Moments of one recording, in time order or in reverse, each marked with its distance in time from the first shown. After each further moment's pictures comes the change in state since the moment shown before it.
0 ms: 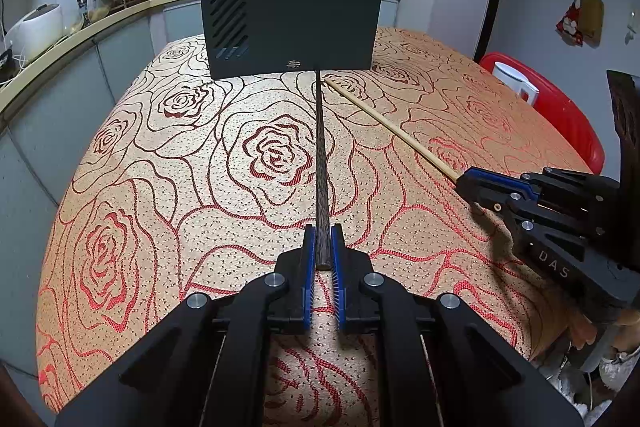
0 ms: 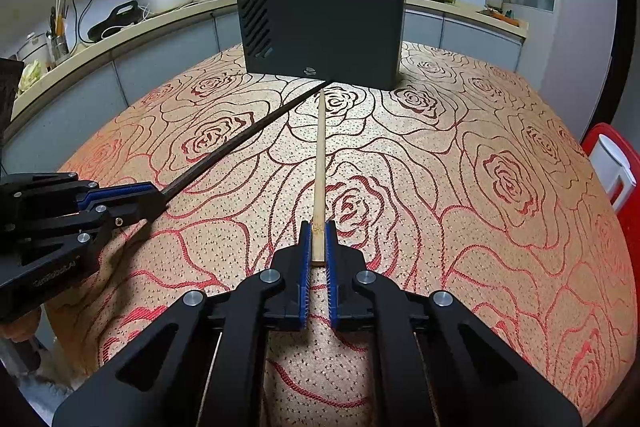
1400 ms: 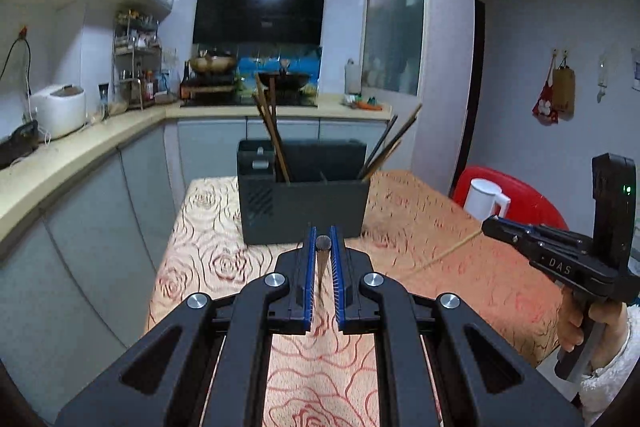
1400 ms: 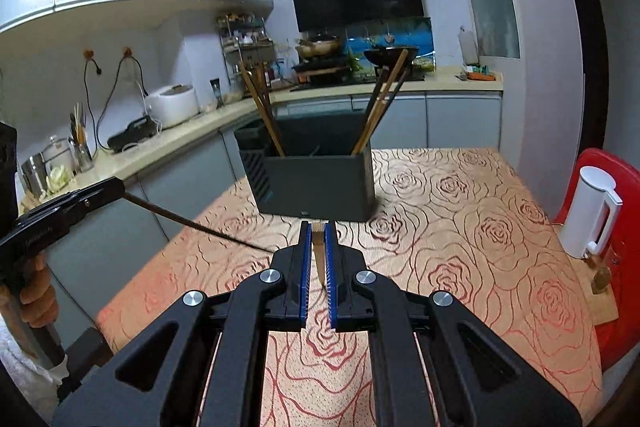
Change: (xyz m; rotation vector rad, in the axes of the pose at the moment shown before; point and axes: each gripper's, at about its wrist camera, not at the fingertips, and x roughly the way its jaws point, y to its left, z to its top) left arm -0.145 0.018 0.073 0.004 -0.422 -0.028; right arm -0.116 -0.041 0.058 0.140 -0.328 0.077
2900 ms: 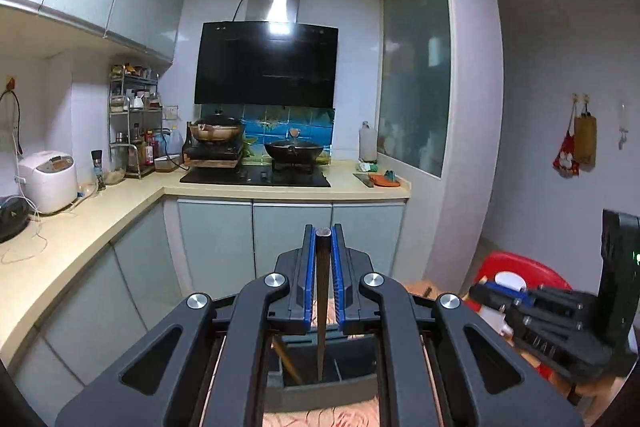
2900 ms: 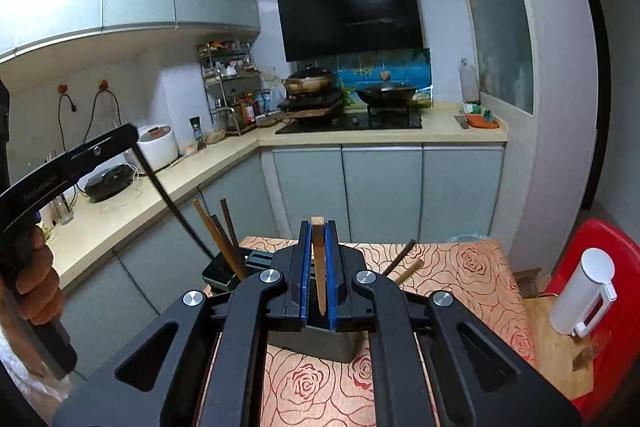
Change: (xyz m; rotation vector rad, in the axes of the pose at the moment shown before) left arm 0.105 0.003 0.215 -0.019 -0.149 0.048; right arm 0.081 -0.014 0.191 -0.012 -0.032 -0.050
